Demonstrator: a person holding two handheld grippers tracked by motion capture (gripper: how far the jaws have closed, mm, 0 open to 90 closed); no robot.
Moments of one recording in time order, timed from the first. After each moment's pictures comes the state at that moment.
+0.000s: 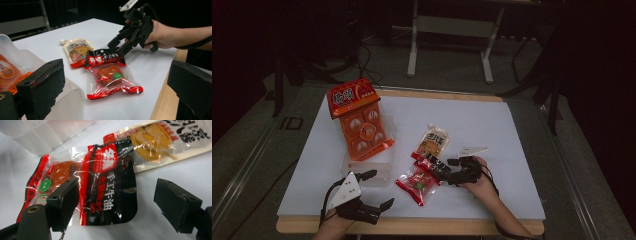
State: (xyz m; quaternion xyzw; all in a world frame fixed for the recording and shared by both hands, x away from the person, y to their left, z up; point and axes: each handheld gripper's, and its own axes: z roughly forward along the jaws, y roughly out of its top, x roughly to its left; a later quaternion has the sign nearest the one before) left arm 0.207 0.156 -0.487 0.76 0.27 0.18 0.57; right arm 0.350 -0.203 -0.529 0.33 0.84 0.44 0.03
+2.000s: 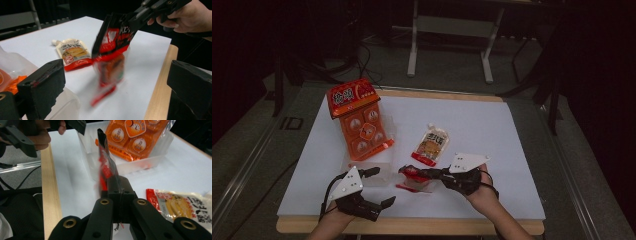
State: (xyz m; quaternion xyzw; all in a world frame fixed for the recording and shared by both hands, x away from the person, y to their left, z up) left arm 0.216 0.154 -0.470 0.77 0.26 0.15 0.57; right arm 0.276 -0.165 -0.429 0.14 0.86 0.47 0.11
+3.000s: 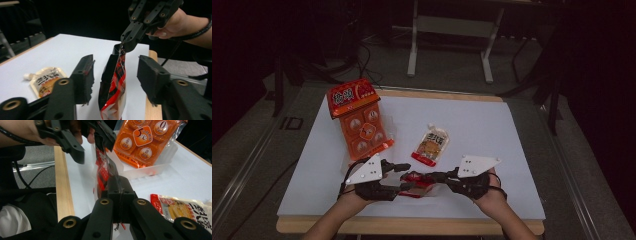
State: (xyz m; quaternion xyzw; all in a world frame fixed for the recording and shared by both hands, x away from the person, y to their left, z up) left arm 0.250 0.115 -0.441 0.79 0.13 0.11 0.59; right arm 0.261 -0.176 -0.409 0.11 0.86 0.49 0.10
